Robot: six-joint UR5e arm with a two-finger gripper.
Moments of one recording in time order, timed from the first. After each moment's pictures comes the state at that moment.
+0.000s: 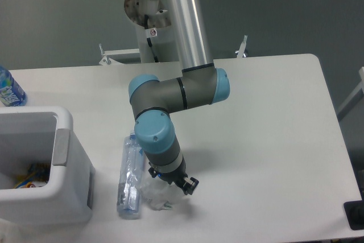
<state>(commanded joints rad) 2.25 -2.17 -1.54 -0.85 1.71 0.83</state>
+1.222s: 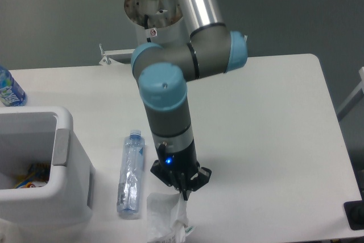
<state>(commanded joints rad) 2.30 -1.99 -1.33 -0.85 1.54 0.41</state>
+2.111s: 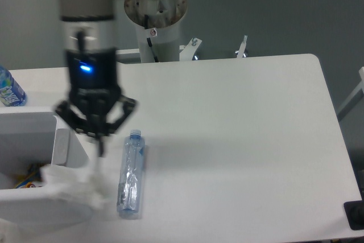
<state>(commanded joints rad) 1.99 -1.78 -1.37 -0.85 1.49 0.10</state>
